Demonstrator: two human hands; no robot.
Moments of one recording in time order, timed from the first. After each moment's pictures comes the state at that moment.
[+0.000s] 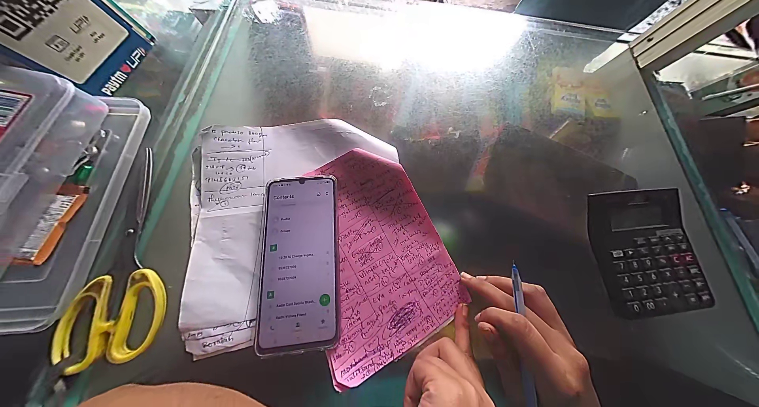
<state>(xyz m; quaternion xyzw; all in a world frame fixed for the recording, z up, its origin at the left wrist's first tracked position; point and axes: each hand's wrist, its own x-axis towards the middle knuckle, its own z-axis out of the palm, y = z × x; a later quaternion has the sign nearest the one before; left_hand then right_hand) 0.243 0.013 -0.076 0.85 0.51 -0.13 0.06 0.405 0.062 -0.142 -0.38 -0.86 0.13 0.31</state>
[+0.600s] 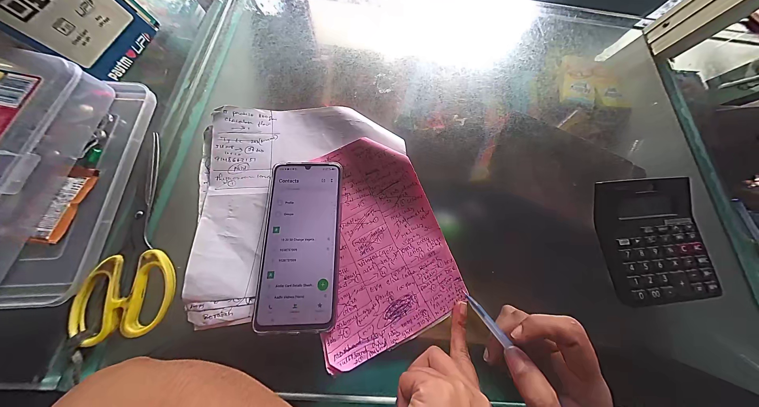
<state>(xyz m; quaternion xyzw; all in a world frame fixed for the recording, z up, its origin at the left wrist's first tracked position) 0.244 0.002 -0.067 0.81 0.54 -0.16 0.17 0.396 0.028 -0.133 -0.39 -0.69 0.44 0.43</state>
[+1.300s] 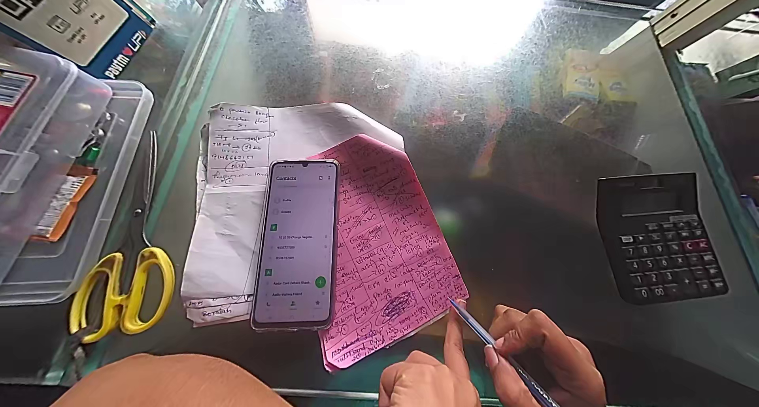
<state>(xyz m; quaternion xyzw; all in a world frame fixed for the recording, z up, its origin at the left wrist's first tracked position) 0.233 0.021 -0.046 0.75 0.52 -0.23 0.33 0.399 0.033 -0.136 -0.37 -0.72 0.42 0.41</state>
